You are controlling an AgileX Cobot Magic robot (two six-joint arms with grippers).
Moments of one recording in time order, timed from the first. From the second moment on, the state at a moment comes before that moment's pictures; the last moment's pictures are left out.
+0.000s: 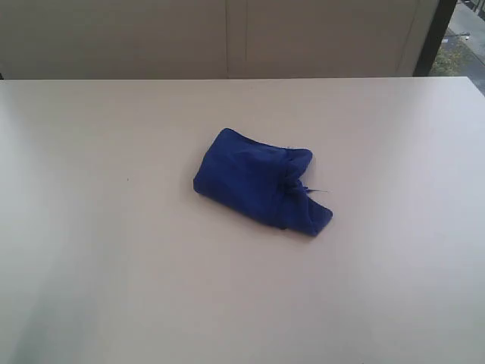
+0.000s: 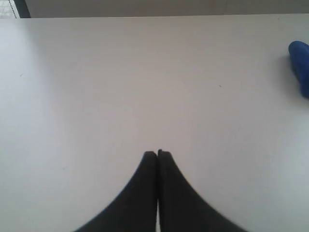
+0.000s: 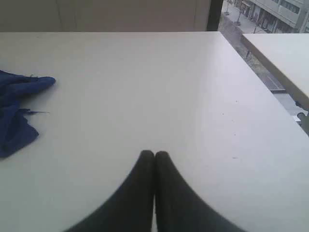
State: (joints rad) left arm -0.01 0.00 0.02 -0.18 0.36 0.15; right arm -0.20 0.01 -0.01 -0.01 0.36 0.01
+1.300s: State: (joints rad) left arm -0.01 0.00 0.02 -0.18 0.36 0.15; right arm -0.20 0.01 -0.01 -0.01 -0.11 0.01
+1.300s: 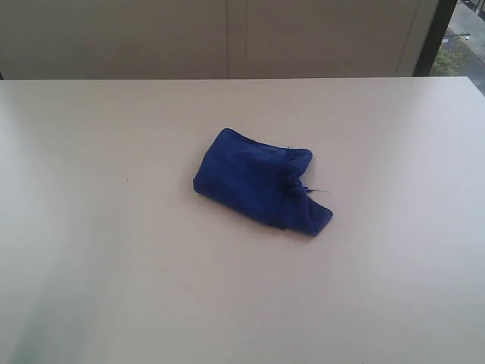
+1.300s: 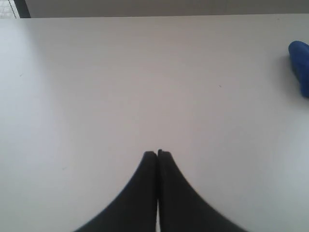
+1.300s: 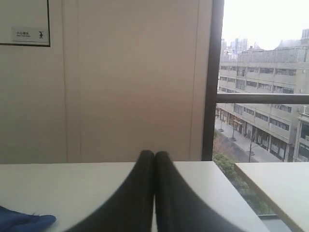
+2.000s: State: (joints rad) left arm -0.01 0.00 0.02 -0.18 0.36 0.15; right arm -0.20 0.01 -0.01 -0.01 -0.35 0.01
